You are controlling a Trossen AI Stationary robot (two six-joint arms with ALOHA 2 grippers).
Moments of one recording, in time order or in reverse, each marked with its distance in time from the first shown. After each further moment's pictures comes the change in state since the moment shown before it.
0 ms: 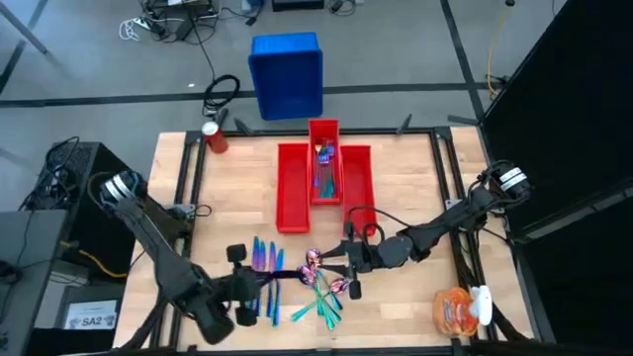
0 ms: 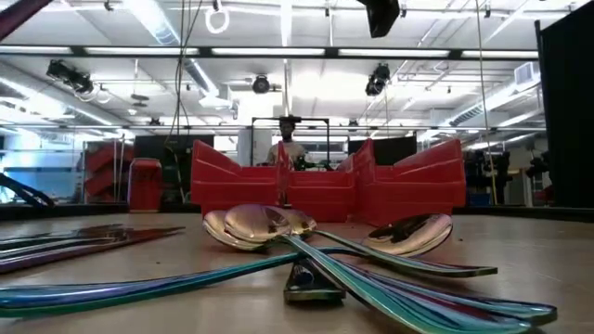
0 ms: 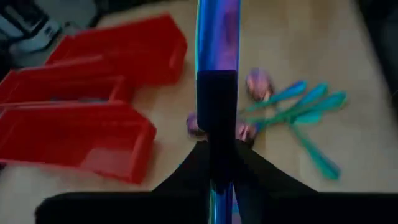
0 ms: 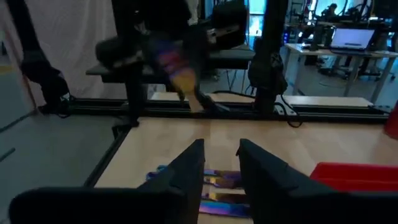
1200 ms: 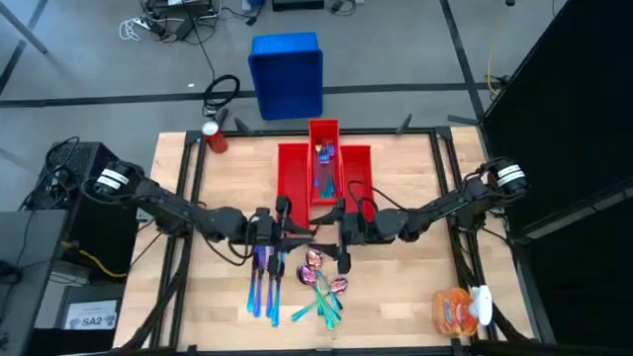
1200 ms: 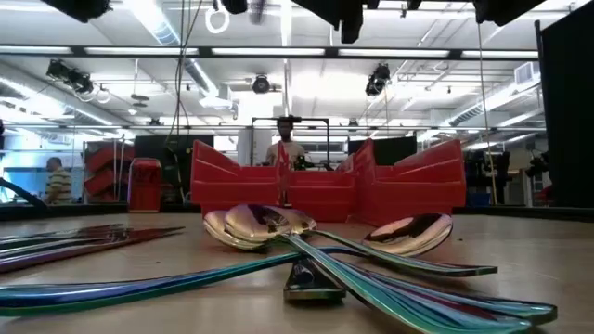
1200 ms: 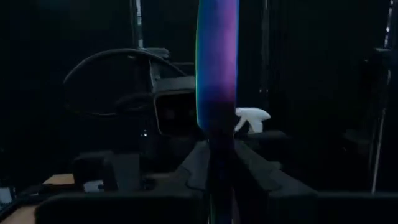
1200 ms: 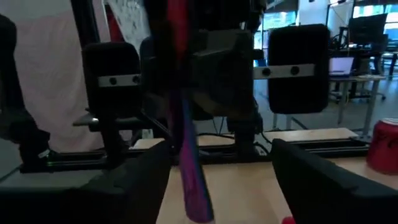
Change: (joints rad) left arm 0.586 -0.069 -0.480 1.697 0.713 0.740; right arm -0.191 0.000 0.000 0.180 -0.141 0.015
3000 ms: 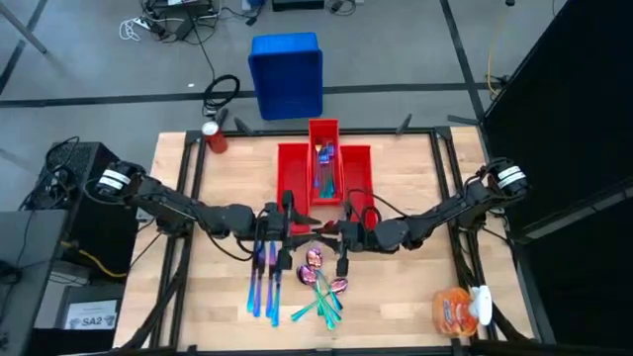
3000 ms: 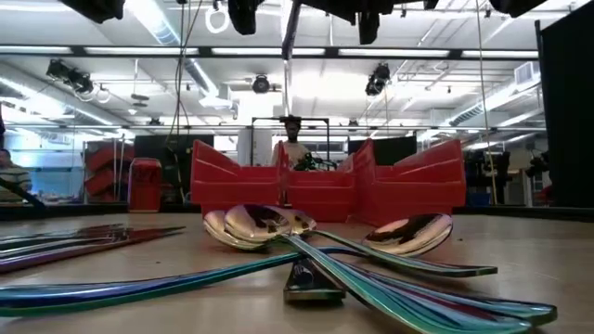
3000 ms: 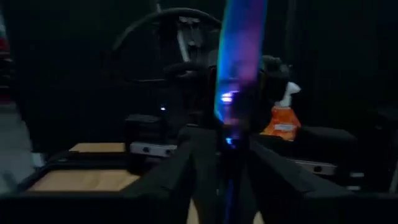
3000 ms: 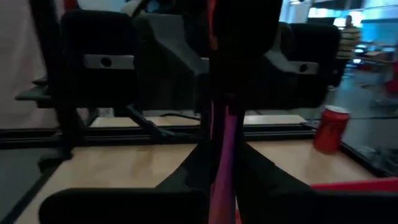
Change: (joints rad) left arm 0.035 -0.003 0.027 -0.149 -0.063 -0.026; right arm 0.083 0.001 0.000 -0.074 0.238 -0.089
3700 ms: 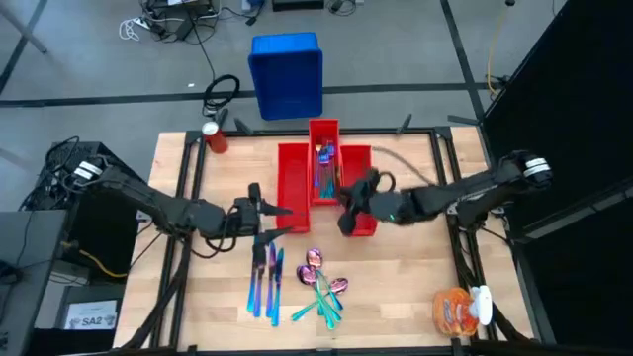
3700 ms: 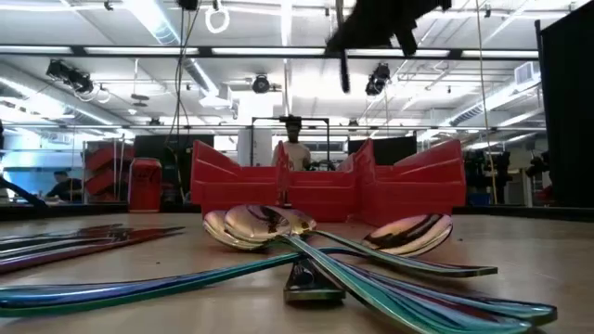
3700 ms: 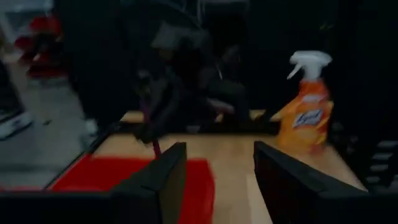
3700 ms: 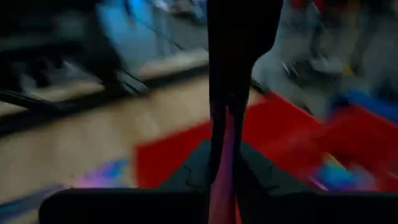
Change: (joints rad) left arm -0.120 -0.328 -0.002 -0.540 -0.274 -0.041; right arm -0.199 -0.250 0.125 -0.878 0.148 0.407
